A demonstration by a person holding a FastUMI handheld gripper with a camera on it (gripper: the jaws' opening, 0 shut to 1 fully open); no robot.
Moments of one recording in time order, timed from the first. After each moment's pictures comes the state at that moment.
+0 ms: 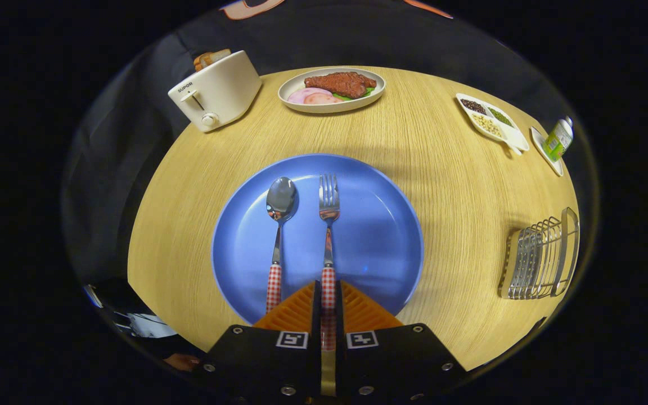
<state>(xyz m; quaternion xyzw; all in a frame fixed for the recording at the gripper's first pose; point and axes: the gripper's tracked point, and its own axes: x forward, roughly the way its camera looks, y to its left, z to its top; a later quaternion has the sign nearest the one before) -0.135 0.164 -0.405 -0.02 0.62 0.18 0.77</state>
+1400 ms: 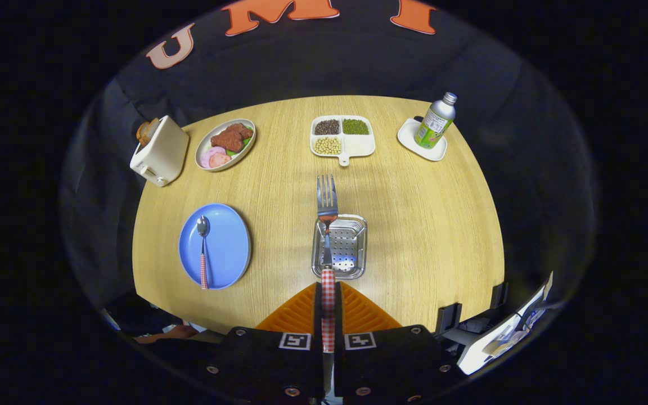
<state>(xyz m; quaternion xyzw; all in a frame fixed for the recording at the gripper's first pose) -0.104 -0.073 -0.255 -0.02 0.64 0.06 0.77</state>
